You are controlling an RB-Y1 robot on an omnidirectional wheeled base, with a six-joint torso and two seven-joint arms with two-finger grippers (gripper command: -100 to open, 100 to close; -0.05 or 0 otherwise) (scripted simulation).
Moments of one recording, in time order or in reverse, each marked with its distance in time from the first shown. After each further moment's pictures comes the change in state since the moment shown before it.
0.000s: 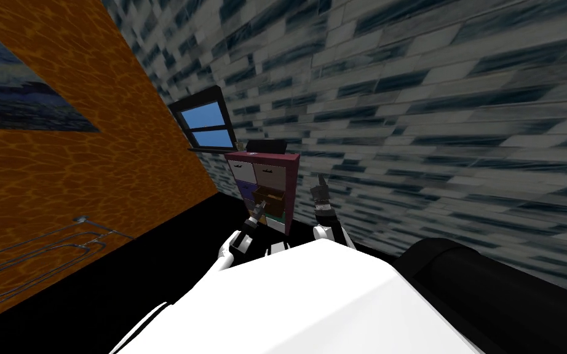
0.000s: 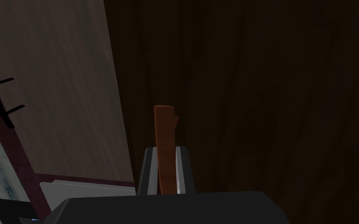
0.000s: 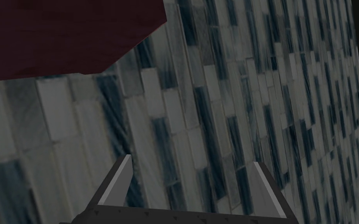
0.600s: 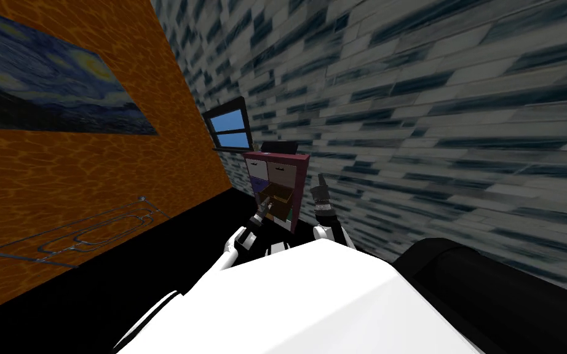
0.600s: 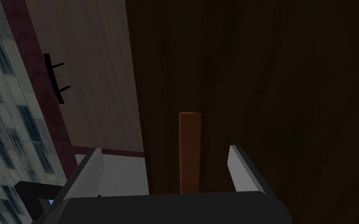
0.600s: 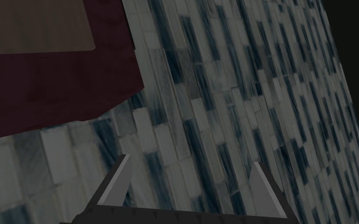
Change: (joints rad) left arm -0.049 -0.008 -0.080 -0.016 -0.017 0.022 0.048; right arm 0.000 0.000 0.000 0.000 0.000 0.000 0.000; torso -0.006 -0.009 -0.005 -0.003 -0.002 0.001
